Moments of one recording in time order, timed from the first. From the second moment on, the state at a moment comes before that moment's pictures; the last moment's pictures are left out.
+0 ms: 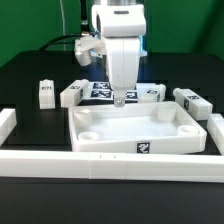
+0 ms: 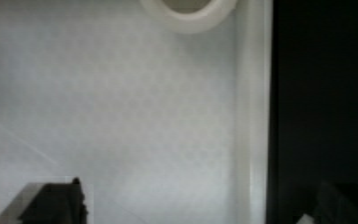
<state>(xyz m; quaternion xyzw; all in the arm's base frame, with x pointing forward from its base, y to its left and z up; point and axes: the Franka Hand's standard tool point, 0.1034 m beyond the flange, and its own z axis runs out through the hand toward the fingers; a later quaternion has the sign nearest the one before) 0.497 -0.034 0.044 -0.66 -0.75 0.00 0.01</state>
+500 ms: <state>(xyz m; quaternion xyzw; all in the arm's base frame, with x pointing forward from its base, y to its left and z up) 0.483 -0.047 0.014 -0.67 -0.75 0.01 0.02</state>
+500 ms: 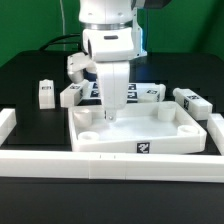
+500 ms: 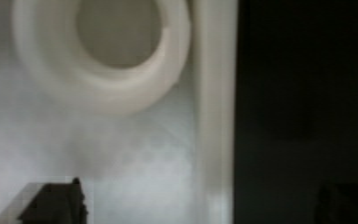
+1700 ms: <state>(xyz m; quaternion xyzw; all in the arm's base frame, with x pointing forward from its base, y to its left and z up) 0.482 -0.048 0.009 -0.68 -0.74 0.01 0.03</state>
